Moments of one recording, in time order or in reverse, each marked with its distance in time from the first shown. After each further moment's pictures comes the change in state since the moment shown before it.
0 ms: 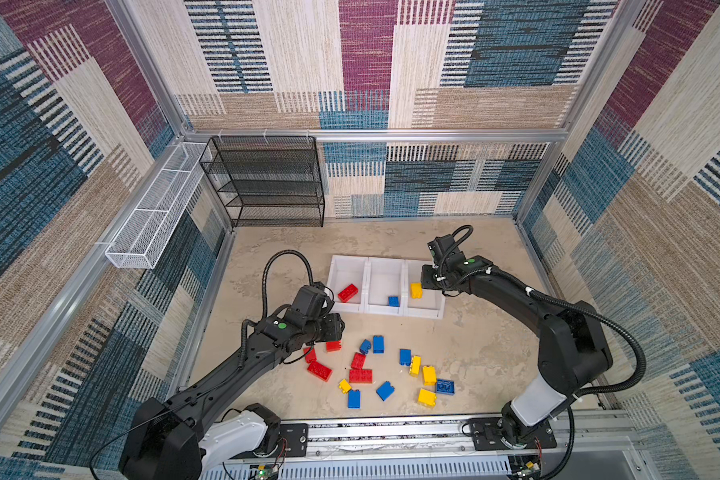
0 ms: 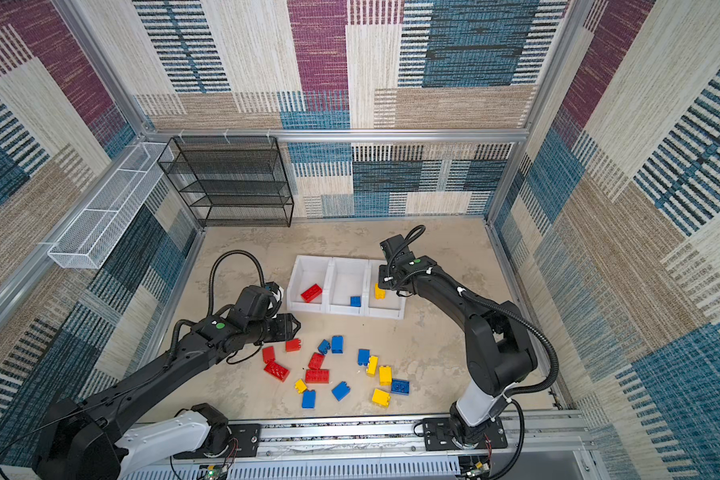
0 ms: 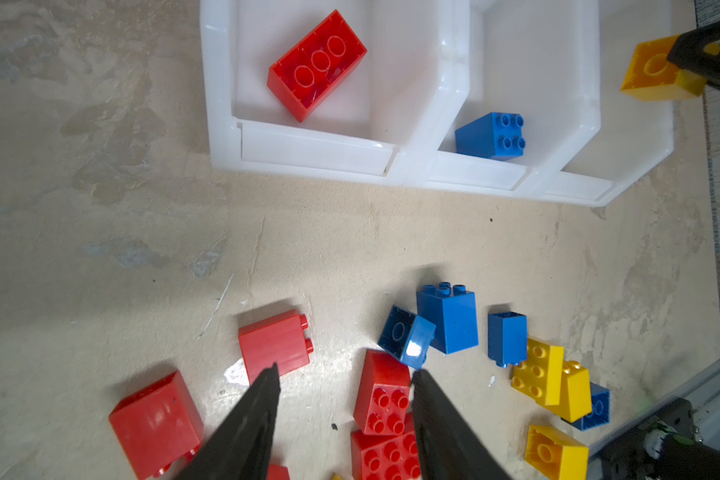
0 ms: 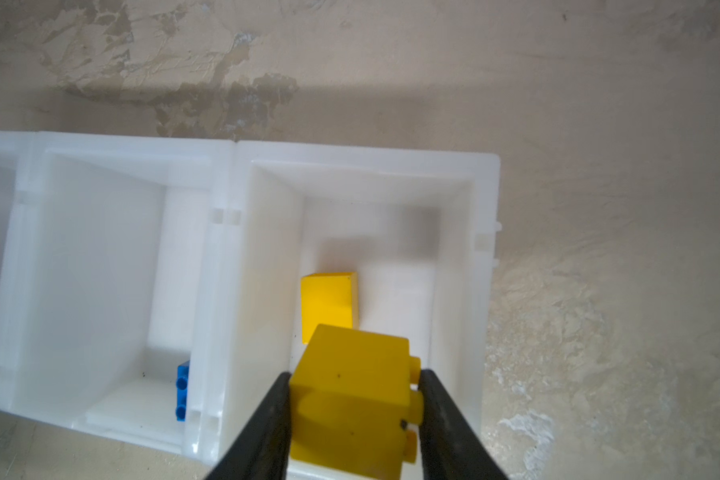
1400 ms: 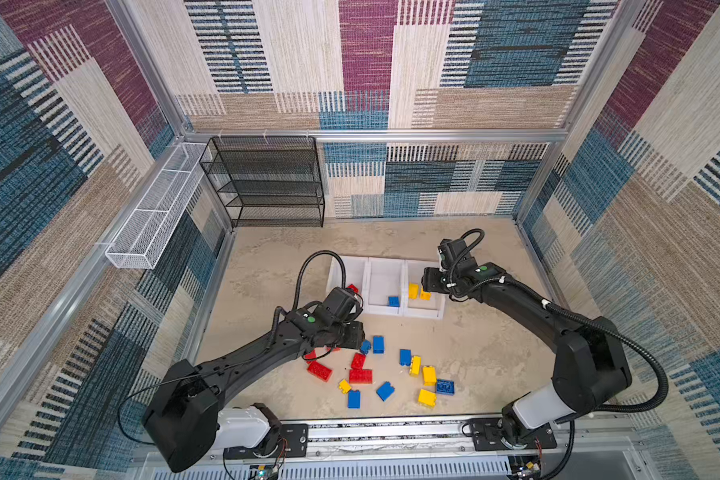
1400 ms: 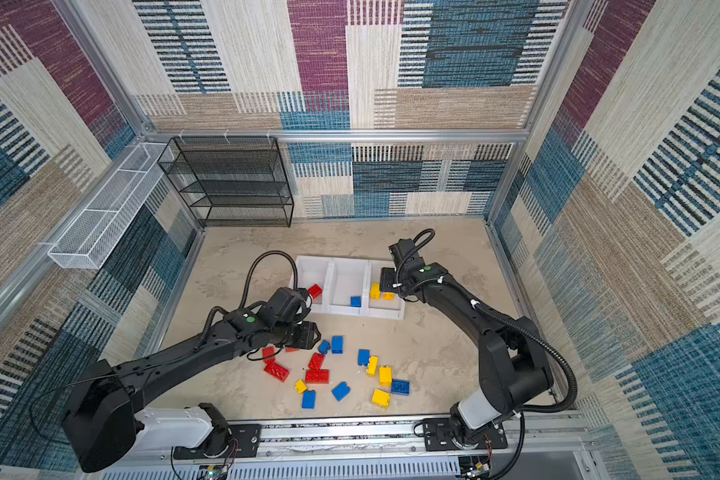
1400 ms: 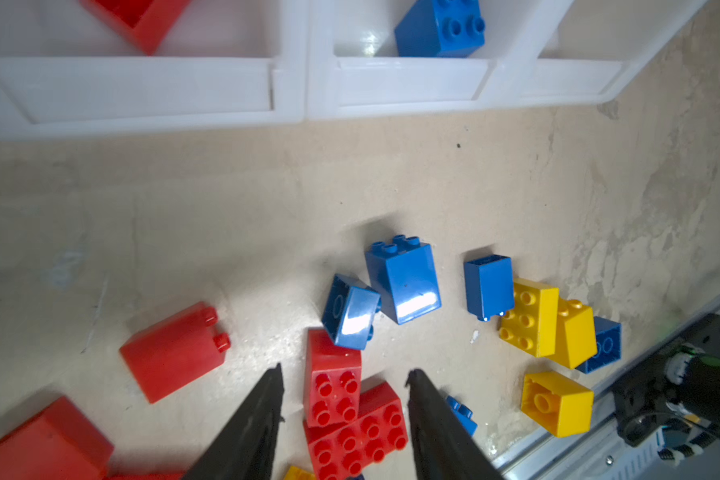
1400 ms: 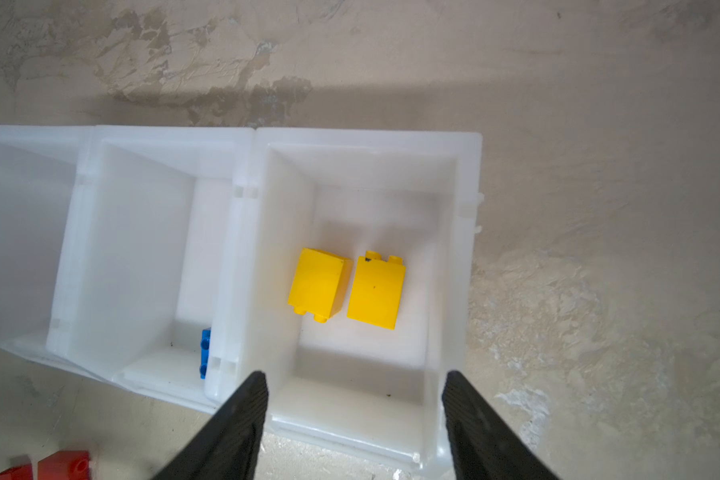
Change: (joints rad) left arm -0.214 0.246 0.129 -0.025 0.003 0.045; right arm -0.005 -0.143 -0.106 0.027 -0.060 0.019
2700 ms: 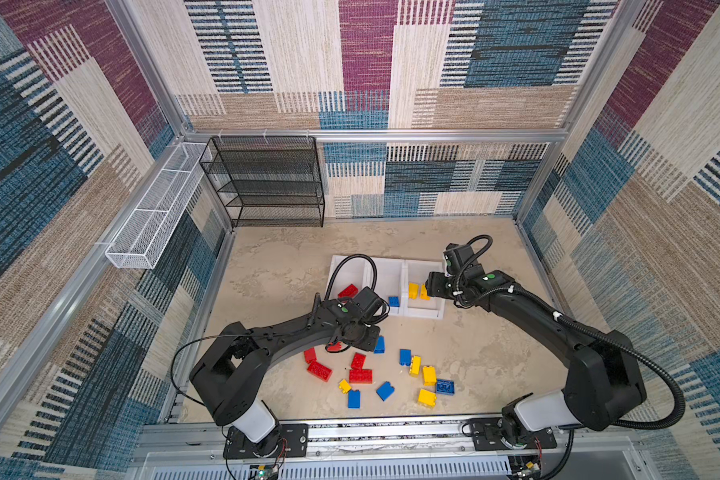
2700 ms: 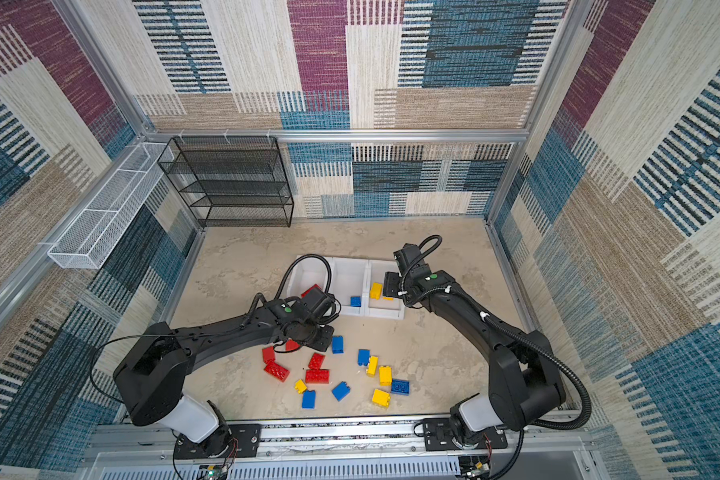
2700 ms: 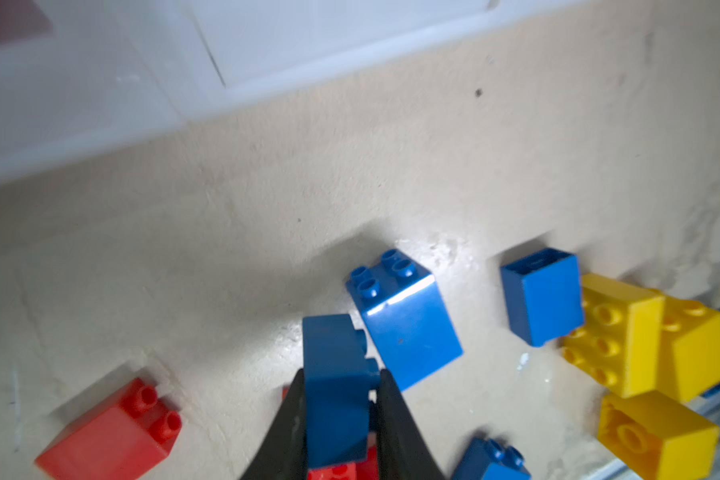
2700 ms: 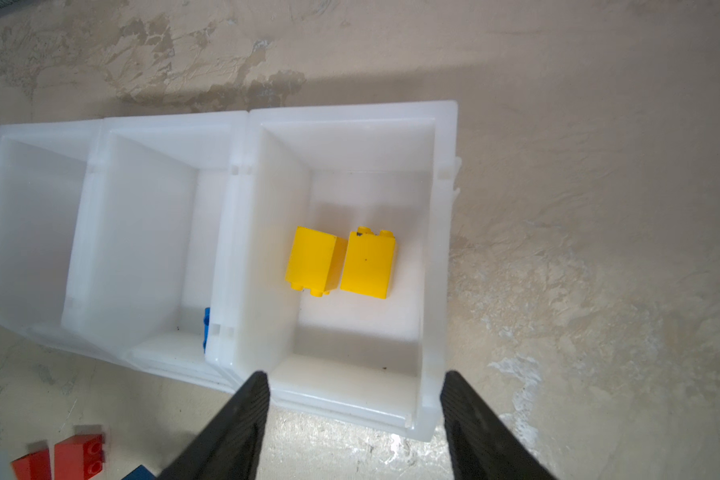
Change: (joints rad) left arm -0.064 0.219 0.192 -0.053 -0.058 0.110; right arm 0.000 -0.097 -0.076 0.007 0.000 0.030
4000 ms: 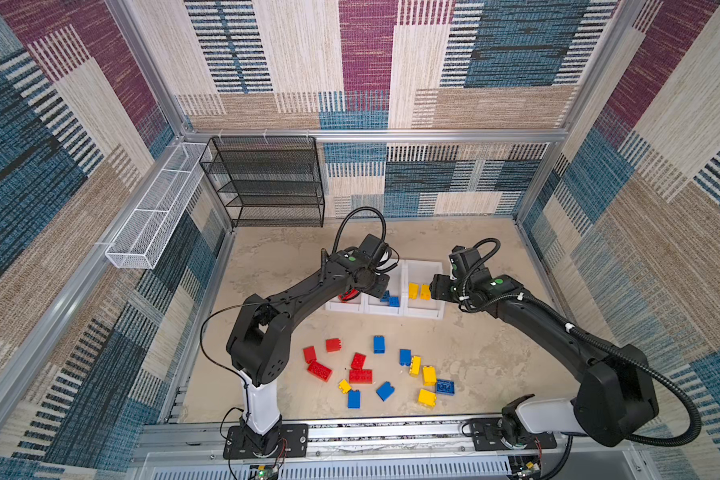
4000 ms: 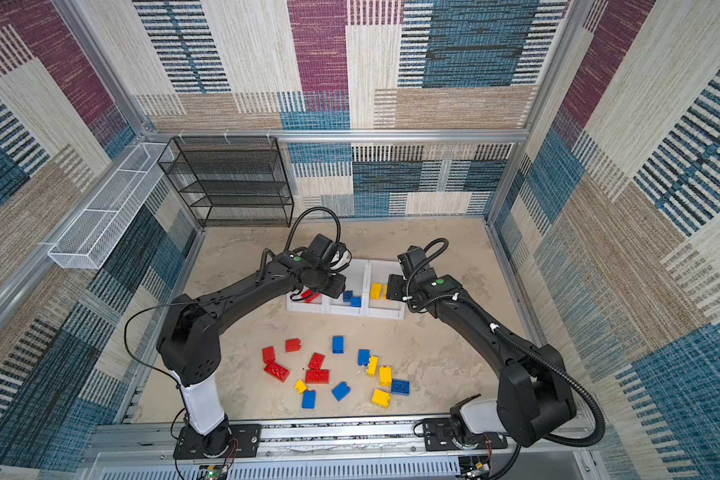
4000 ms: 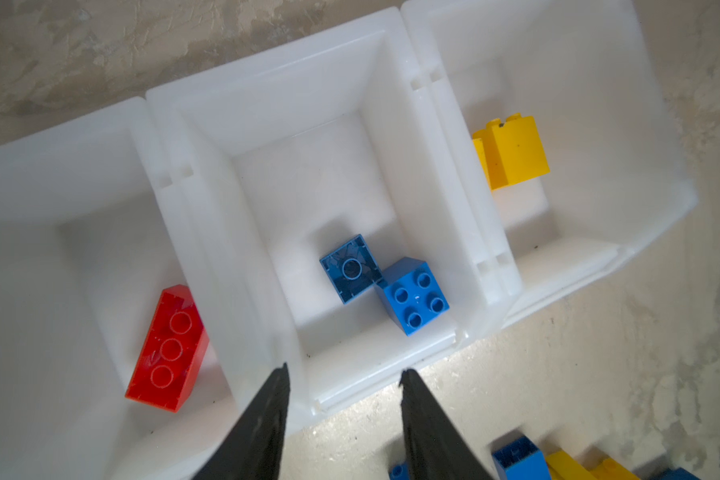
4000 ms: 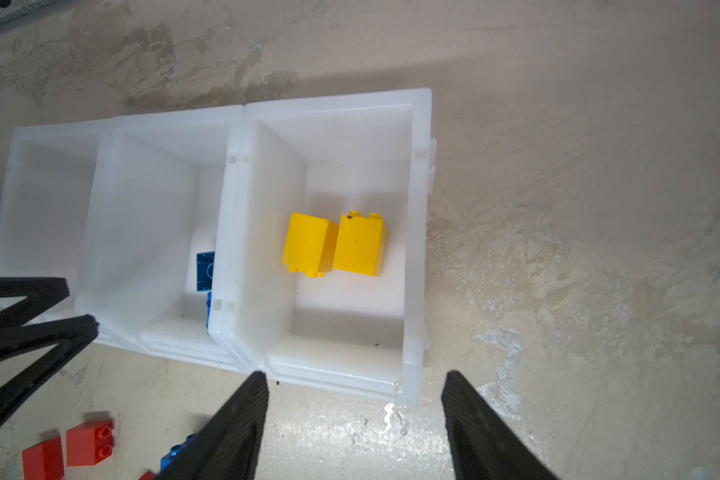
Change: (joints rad) left arm 0.156 0.233 0.423 -0.070 -0.017 0.211; right arm 0.000 -0.068 -0.040 -0.032 0.009 0.023
